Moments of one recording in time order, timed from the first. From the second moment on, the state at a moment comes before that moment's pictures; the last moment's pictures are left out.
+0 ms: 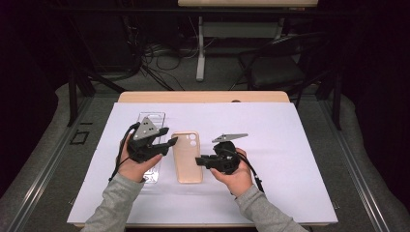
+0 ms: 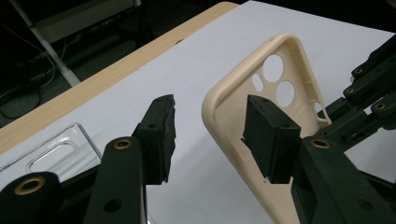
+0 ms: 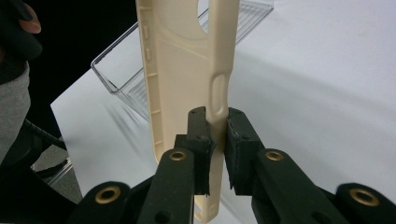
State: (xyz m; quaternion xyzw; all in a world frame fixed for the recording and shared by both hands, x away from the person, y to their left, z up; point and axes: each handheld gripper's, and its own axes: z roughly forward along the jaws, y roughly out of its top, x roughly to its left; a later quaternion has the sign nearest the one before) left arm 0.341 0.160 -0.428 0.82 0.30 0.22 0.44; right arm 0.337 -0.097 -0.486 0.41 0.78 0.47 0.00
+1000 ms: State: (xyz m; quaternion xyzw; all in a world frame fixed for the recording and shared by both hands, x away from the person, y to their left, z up) left arm 0.341 0.157 -0.431 0.84 0.29 0.22 0.41; right arm 0.334 -0.092 -0.488 0.40 0.79 0.46 0.01
